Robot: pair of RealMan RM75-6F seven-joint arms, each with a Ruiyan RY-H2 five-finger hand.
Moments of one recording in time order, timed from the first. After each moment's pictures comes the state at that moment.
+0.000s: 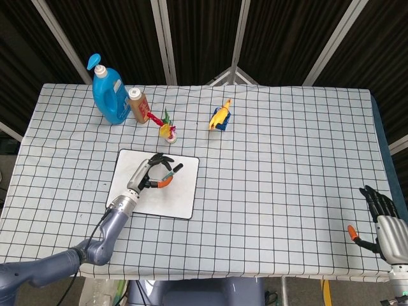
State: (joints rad) left arm -0.70 -1.81 -0.32 -1.16 1.19 0.81 -0.71; right arm 0.05 -1.04 0.04 -1.65 -1.48 1.42 0.27
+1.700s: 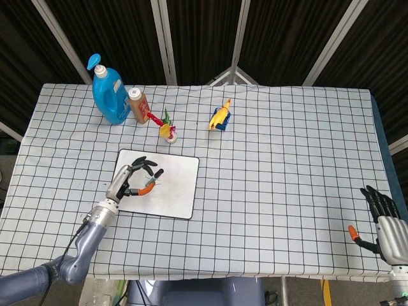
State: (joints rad) left arm -0.54 -1.58 -0.28 -1.50 1.23 0.94 -0.68; right arm 0.05 -1.05 0.05 -1.65 -1.48 1.43 0.24
